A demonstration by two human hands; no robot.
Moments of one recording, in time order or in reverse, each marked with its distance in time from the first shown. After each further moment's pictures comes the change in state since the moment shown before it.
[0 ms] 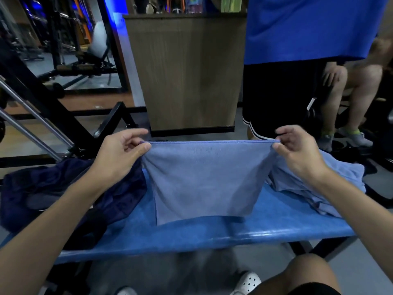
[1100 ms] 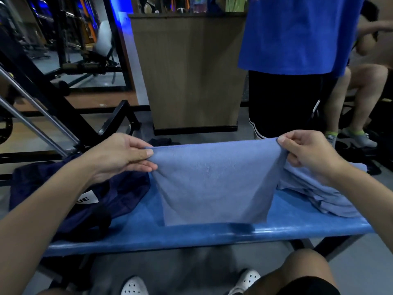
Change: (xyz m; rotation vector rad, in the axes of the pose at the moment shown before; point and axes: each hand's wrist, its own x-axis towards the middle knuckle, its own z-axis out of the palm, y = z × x) left_hand -0.006 0.019 -0.019 -0.406 -0.326 -0.531; right_hand -0.011 -0.029 -0.018 0.149 -0.124 0.211
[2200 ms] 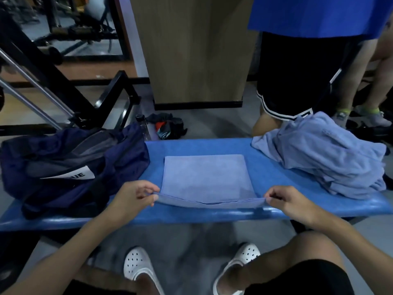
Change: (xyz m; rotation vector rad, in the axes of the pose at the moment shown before) left_hand -0.004 -0.192 0.019 0.328 0.112 0.093; right_hand -0.059 0.155 0.036 -0.364 -0.454 0.200
